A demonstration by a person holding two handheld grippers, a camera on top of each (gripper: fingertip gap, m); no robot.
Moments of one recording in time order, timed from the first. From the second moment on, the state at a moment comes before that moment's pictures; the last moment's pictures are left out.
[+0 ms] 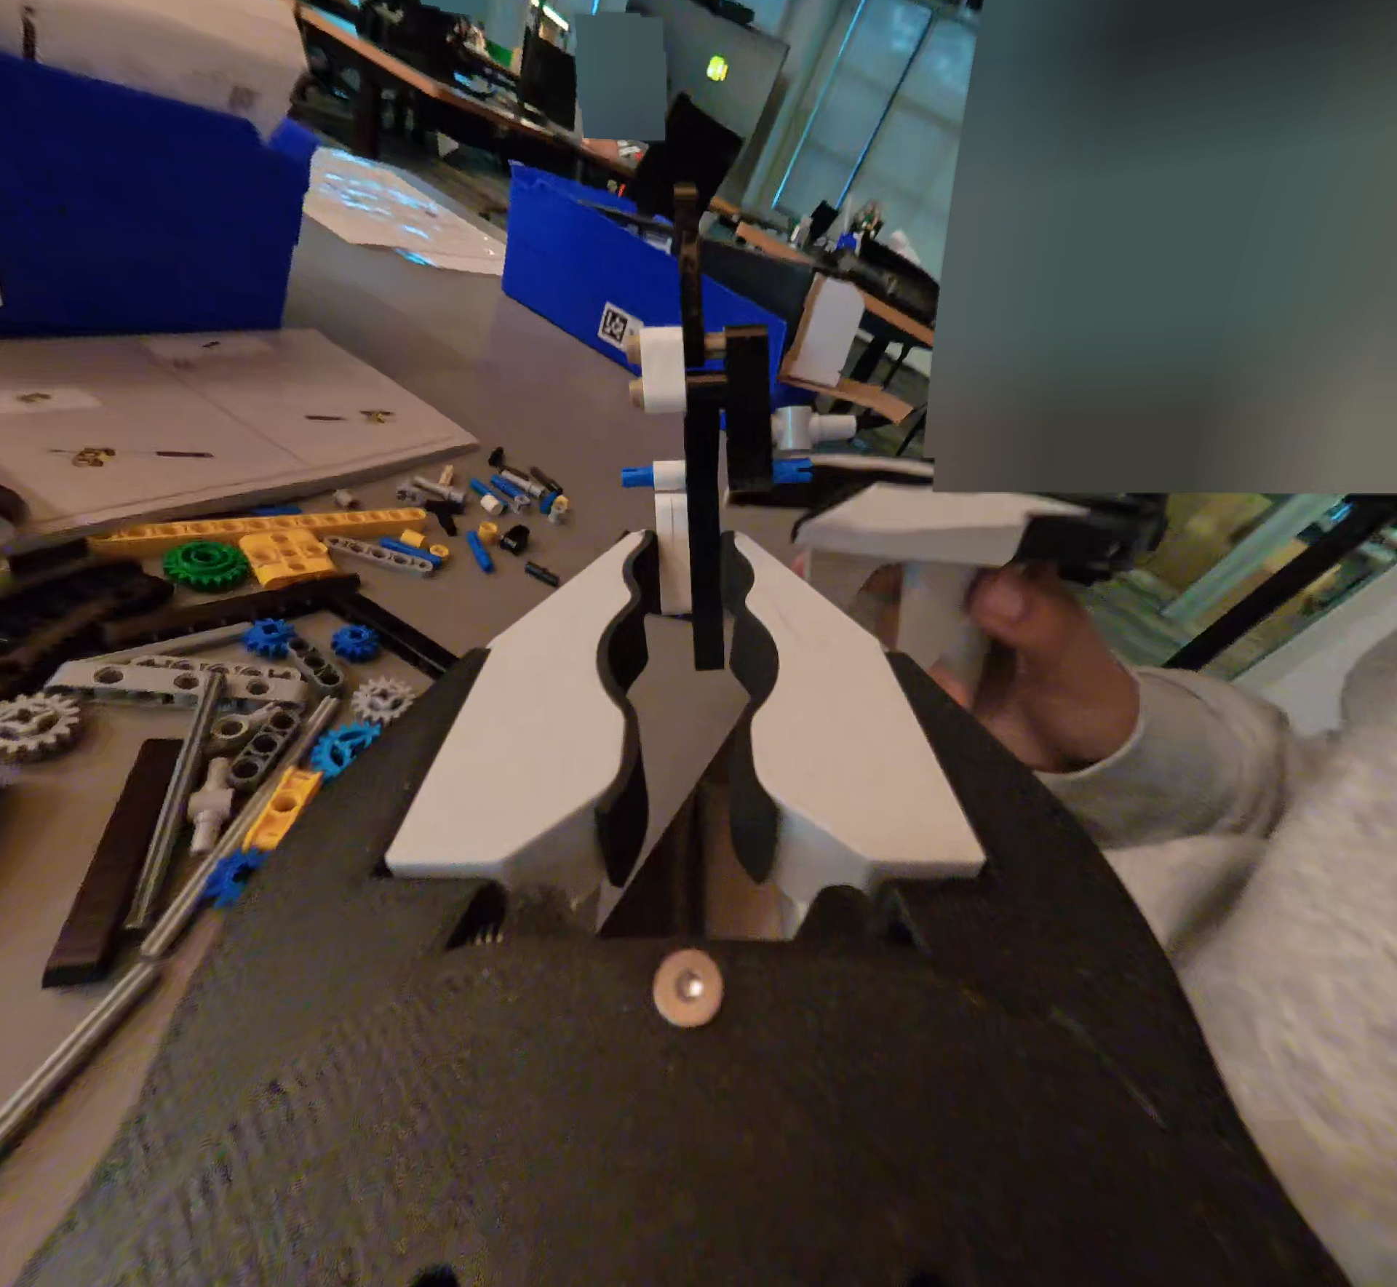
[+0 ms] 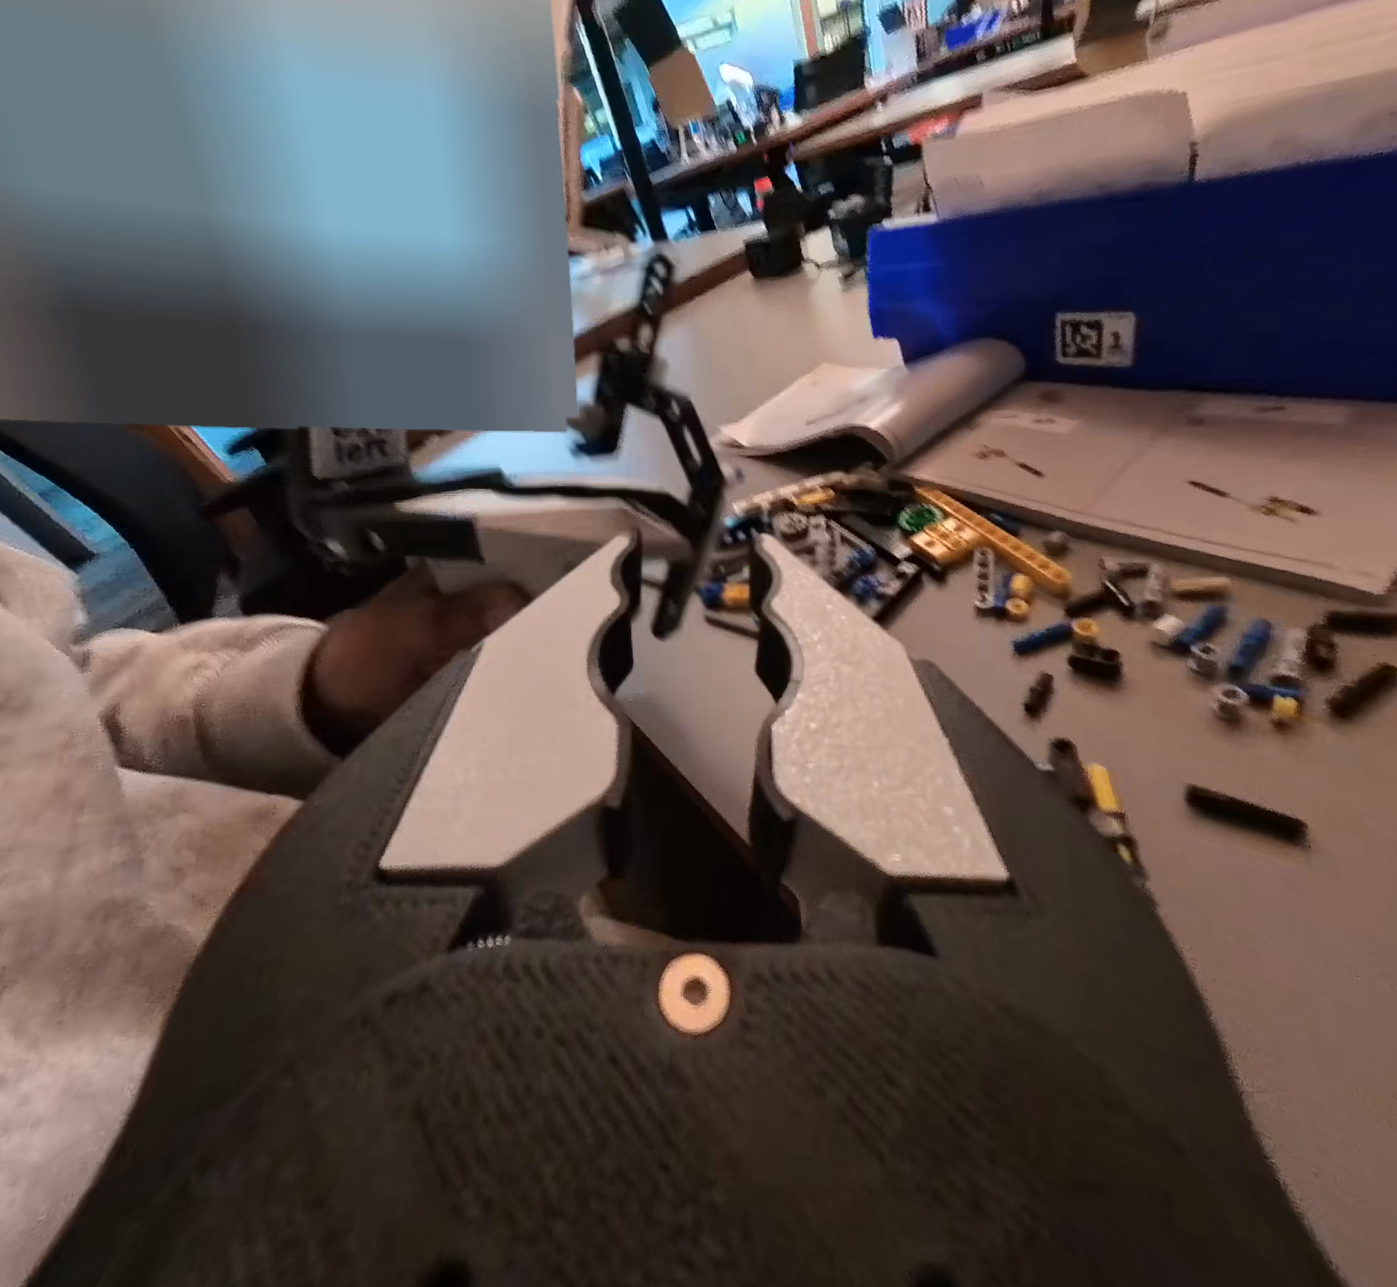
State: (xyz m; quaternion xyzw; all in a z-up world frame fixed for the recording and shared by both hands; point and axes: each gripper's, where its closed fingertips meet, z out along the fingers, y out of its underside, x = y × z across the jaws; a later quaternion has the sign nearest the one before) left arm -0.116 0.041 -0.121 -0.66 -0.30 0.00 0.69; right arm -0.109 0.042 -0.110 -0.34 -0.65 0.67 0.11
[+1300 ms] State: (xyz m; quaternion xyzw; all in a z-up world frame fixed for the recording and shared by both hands) left arm -0.053 0.048 -0.081 -0.56 -0.17 -0.31 0.75; right arm -0.057 0.041 -0.085 -0.19 -0.59 0.77 -0.14
